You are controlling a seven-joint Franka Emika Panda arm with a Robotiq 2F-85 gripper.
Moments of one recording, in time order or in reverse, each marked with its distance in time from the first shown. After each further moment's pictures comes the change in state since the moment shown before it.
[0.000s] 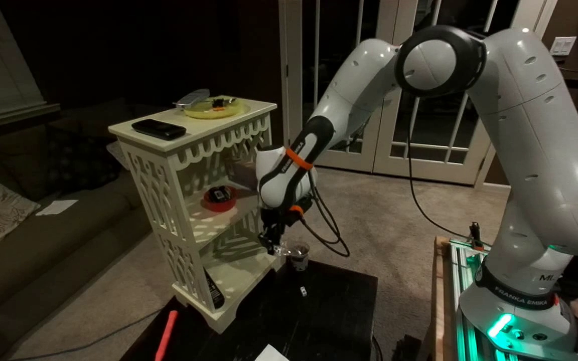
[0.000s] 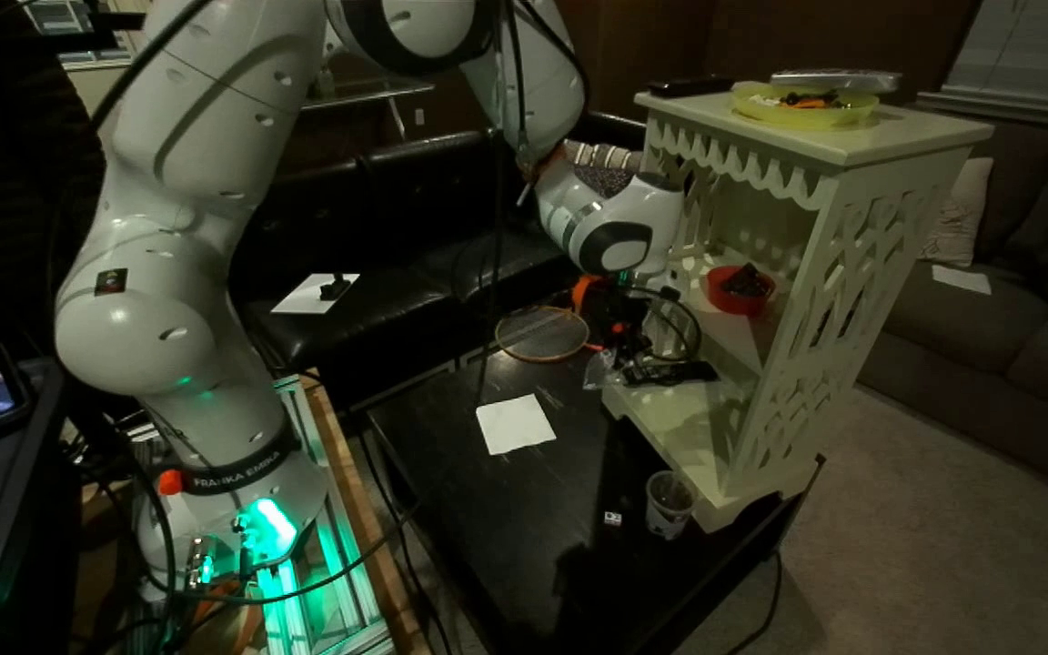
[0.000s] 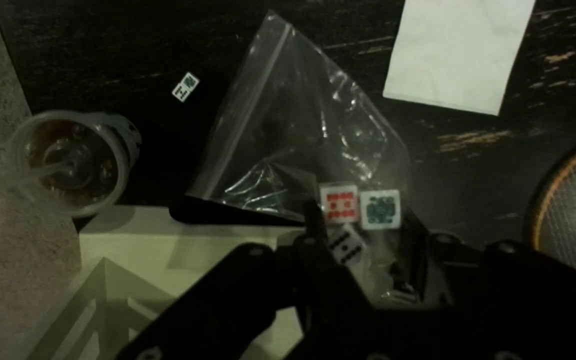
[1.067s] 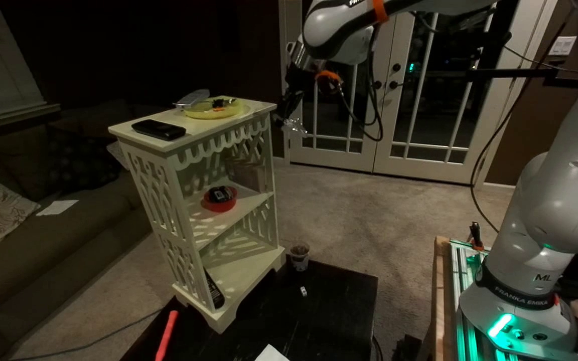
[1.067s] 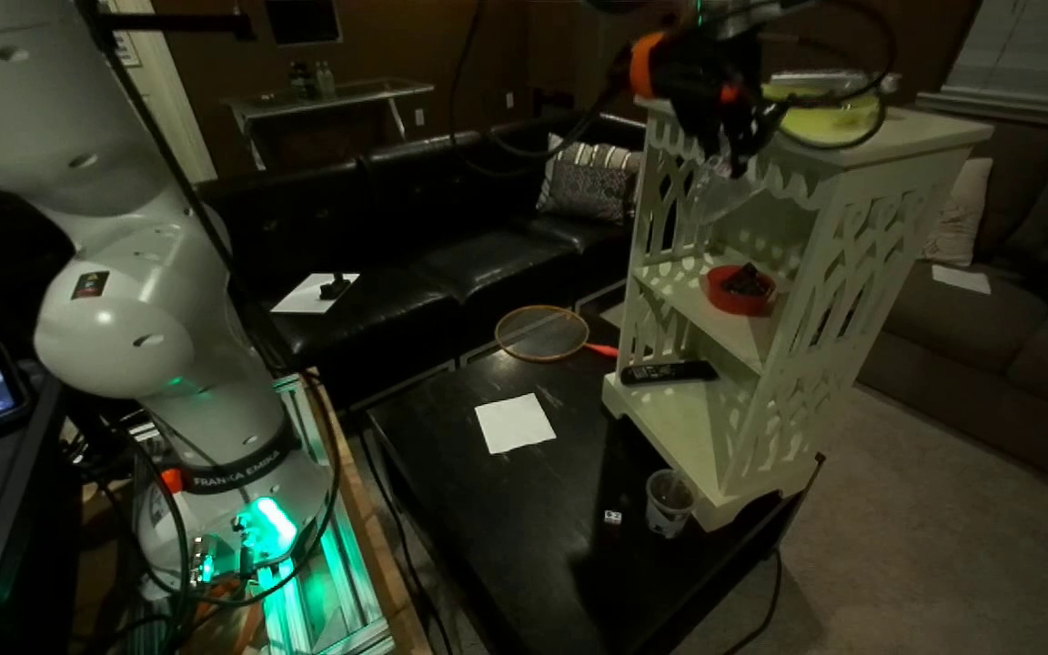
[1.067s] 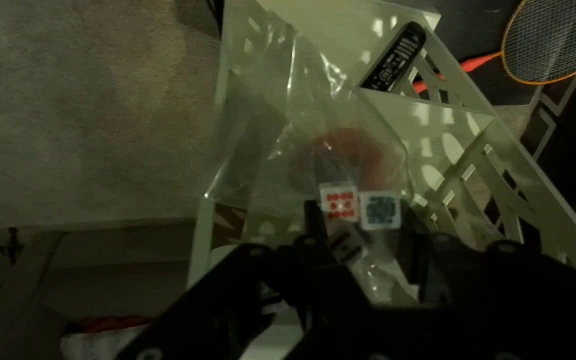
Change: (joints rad) arm -0.117 -0.721 -0.111 -0.077 0.092 -0.206 -0.356
